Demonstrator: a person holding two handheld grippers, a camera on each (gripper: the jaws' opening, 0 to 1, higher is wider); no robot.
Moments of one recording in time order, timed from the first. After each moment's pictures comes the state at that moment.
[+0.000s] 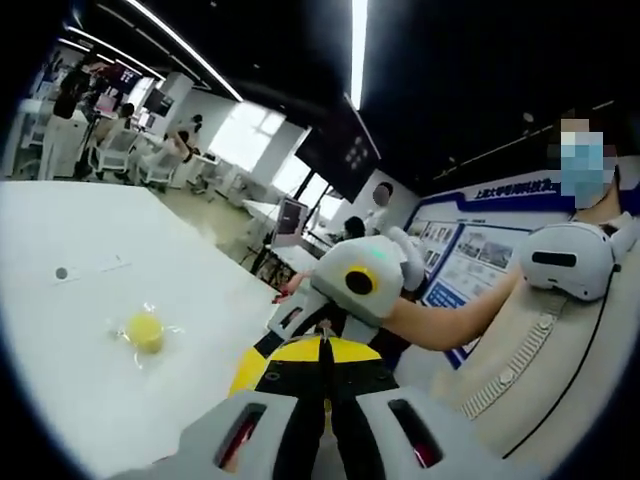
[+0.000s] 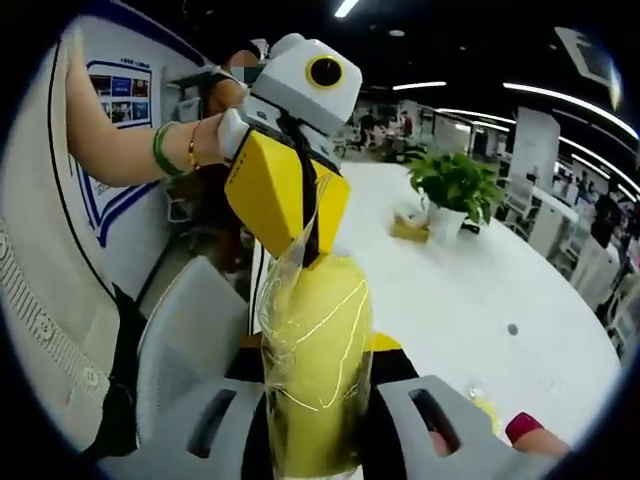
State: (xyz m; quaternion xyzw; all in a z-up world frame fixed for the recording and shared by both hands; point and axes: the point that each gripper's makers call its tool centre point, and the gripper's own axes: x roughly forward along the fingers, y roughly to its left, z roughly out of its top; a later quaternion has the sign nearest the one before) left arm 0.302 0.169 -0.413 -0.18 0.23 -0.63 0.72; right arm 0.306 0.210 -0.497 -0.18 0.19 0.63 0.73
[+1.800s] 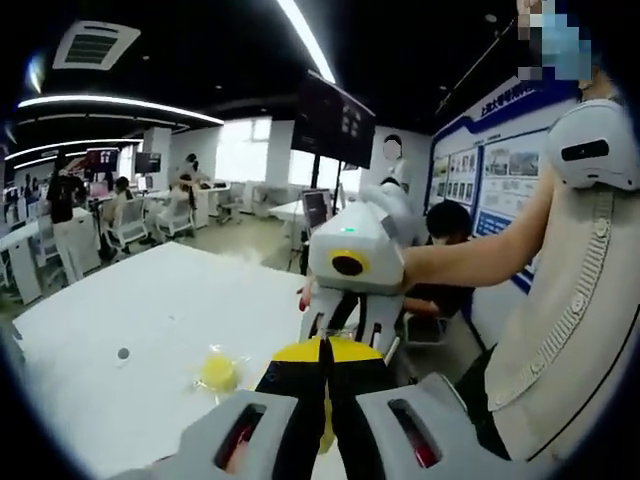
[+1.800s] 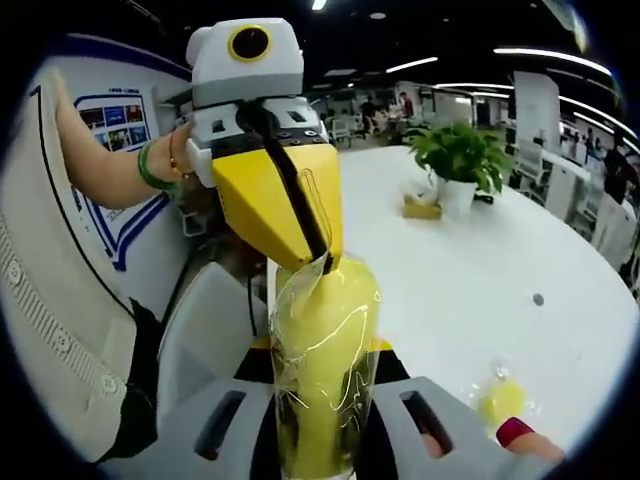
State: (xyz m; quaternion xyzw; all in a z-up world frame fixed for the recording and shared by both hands) left arm 0.324 0.163 -0.423 0.02 0.15 -0.59 0.79; right arm 0.315 0.207 -0.511 -0.13 0.24 0.65 0.71
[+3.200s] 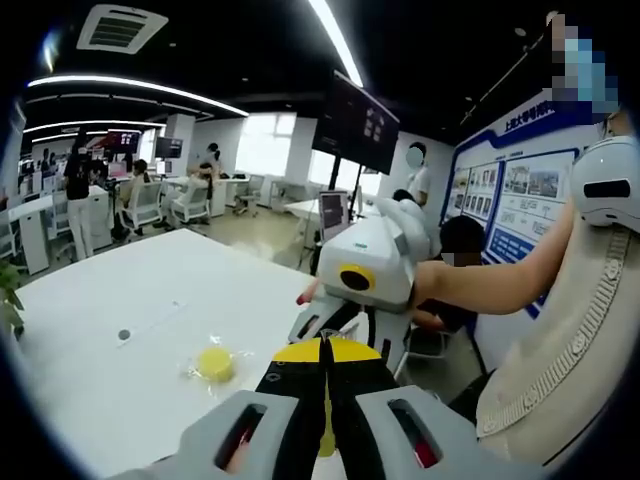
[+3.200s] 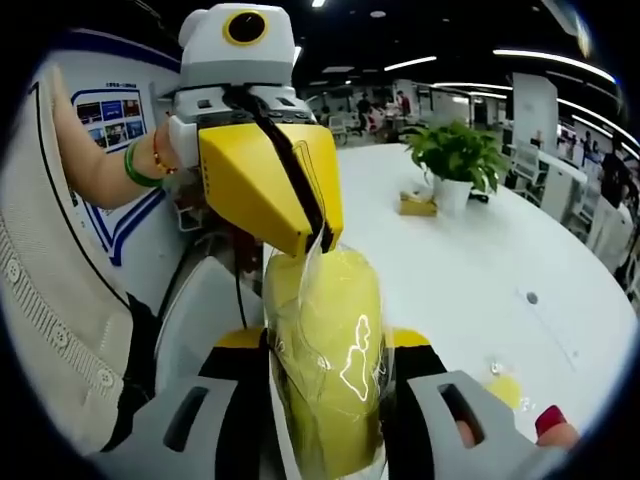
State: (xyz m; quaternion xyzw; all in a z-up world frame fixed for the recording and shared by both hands) left arm 0.323 0.158 -0.417 -0.01 0.18 -0.56 0.81; right arm 0.311 0.202 -0.514 -0.14 0.26 0.64 0.71
